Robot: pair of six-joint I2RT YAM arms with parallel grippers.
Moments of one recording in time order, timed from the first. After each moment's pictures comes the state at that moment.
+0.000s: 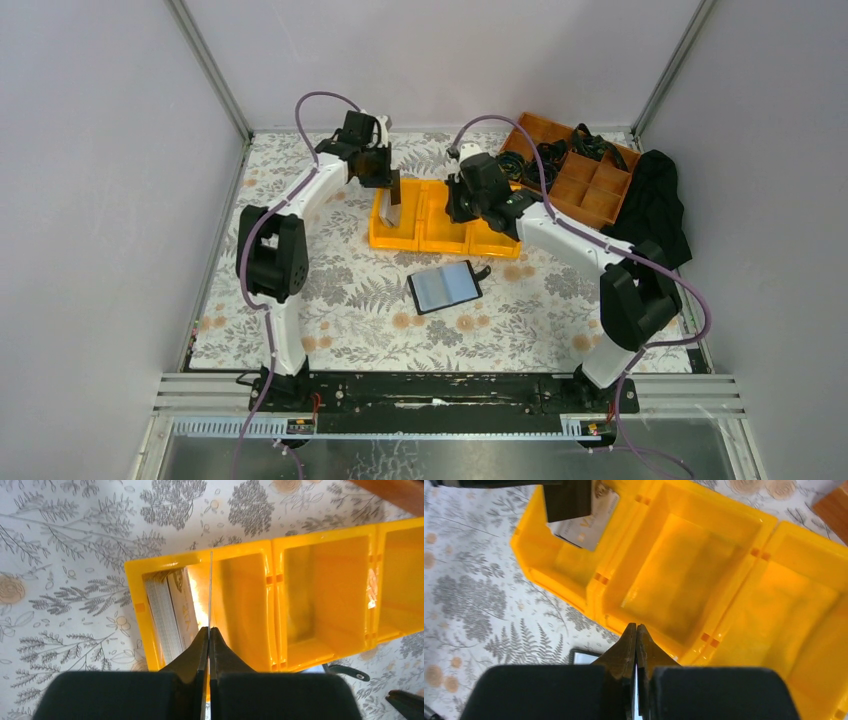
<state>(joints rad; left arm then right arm) -0.26 1.99 1.69 -0.56 0.24 -0.24 0.64 1.69 1.31 -0.26 0.01 0.30</state>
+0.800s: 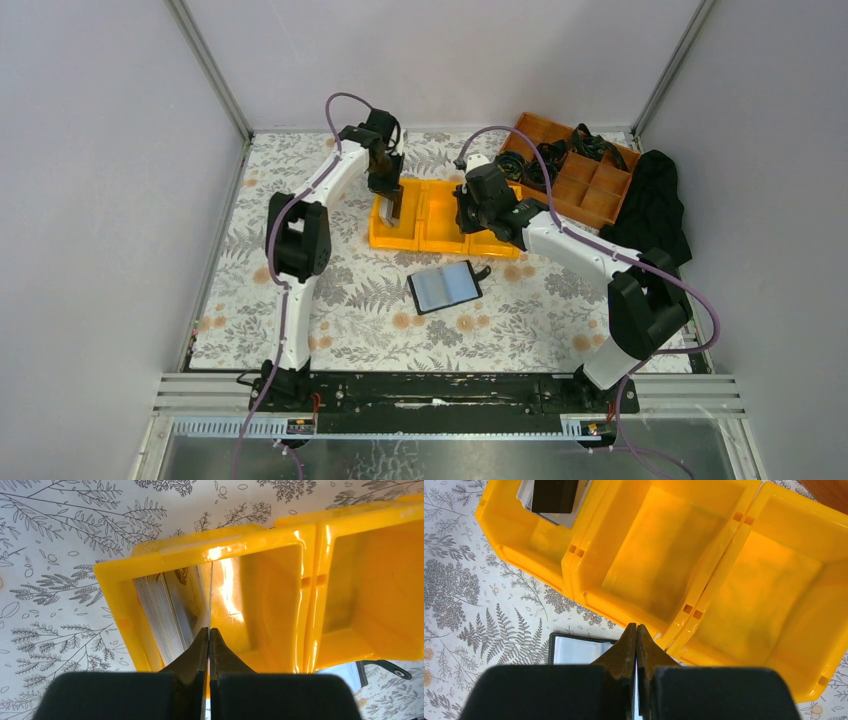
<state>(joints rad) -0.29 2.23 2.00 -0.92 0.17 -0.16 0.64 1.63 1.19 -0.28 0.07 0.28</state>
